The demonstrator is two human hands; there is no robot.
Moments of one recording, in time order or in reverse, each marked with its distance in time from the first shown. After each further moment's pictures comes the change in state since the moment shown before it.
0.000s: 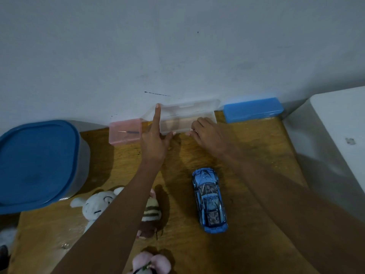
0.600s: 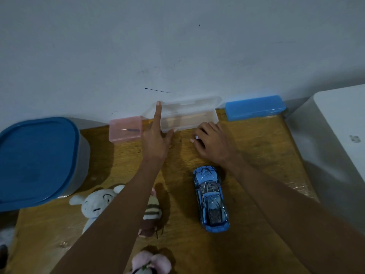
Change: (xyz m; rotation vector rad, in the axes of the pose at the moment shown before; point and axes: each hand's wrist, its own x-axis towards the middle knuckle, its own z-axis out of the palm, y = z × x) left_hand -0.002 -0.002 0.002 0.034 0.013 0.011; right_hand -0.031 -0.003 0.007 0.057 0.078 -0.026
